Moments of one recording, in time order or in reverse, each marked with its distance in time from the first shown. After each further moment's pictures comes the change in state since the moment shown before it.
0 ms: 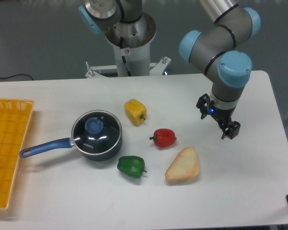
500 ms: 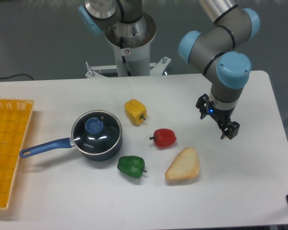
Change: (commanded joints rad) arm 0.000 -0.012 0.011 -0.002 -0.002 -0.003
